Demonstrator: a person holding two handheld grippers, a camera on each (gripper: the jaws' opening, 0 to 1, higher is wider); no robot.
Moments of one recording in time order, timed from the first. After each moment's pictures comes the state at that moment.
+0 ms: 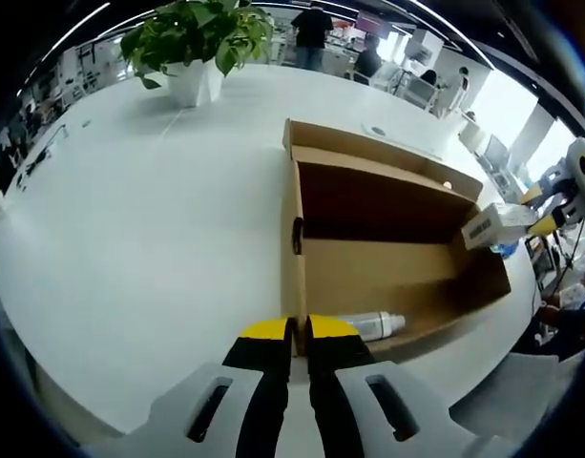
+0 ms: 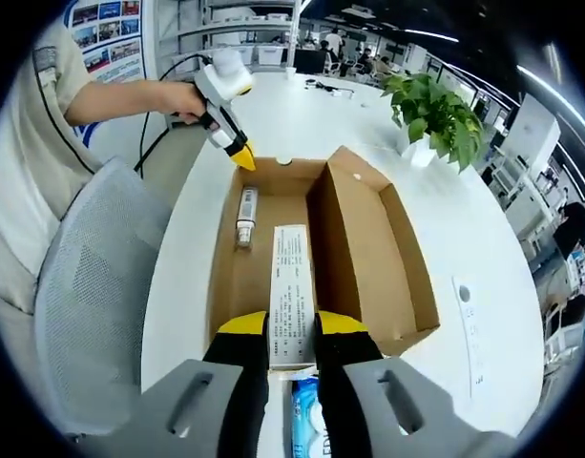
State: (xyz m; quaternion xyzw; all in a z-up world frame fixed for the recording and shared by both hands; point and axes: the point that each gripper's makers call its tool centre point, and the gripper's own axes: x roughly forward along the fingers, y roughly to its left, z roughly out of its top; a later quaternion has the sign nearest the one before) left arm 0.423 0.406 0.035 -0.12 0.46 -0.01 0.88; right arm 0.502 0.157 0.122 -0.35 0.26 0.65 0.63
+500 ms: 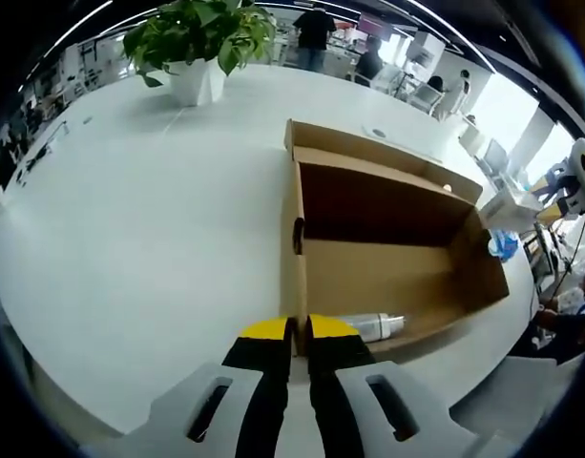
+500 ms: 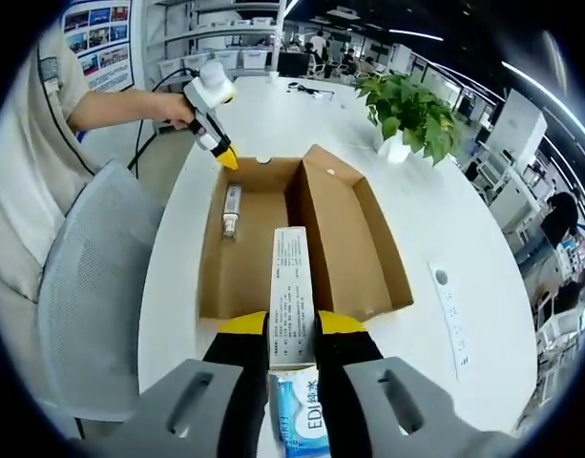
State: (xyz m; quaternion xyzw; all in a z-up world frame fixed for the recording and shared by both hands) left arm 0.423 0.406 0.035 -0.13 0.46 0.00 0.88; right arm 0.525 0.116 0.143 -0.34 0.26 0.62 0.65
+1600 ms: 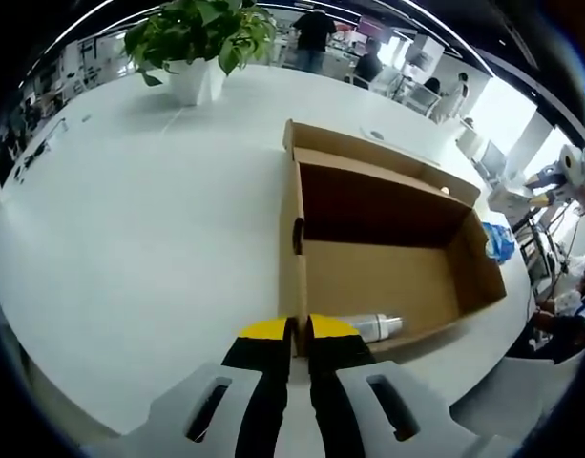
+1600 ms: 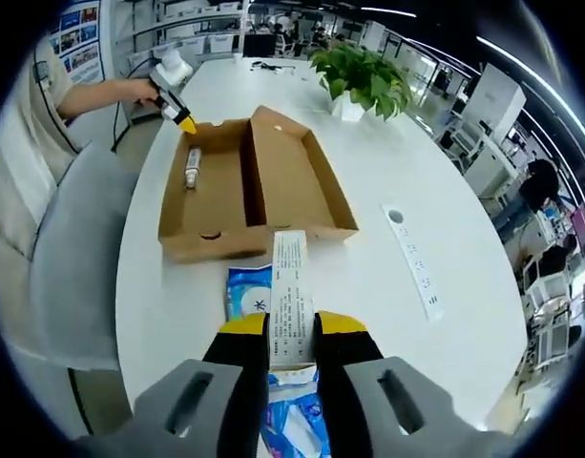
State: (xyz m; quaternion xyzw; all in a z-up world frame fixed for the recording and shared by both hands) left arm 0.423 0.406 0.035 -0.14 0.45 -0.01 0.88; right arm 0.584 0.019 0.136 -0.37 0.31 0.56 0.67
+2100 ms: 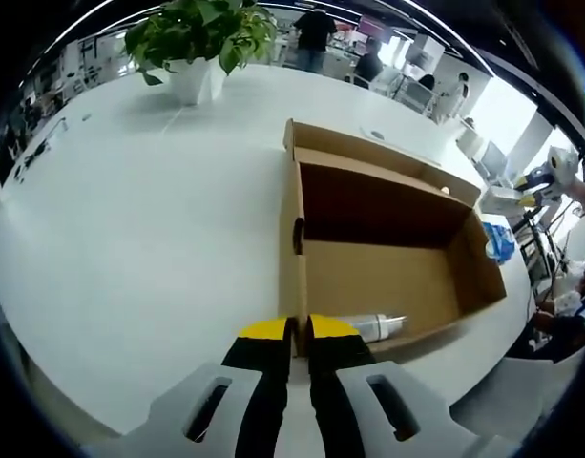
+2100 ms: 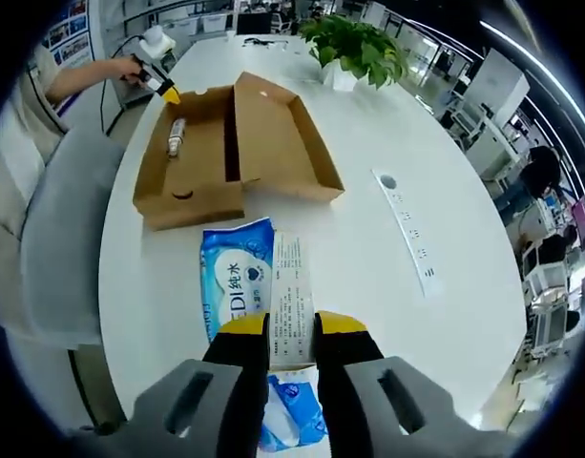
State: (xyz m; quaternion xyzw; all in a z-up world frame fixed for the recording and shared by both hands) left arm 0.423 0.405 0.035 -0.14 0.45 -0.01 0.88; right arm 0.614 -0.011 0.105 -0.39 0.35 0.54 0.66
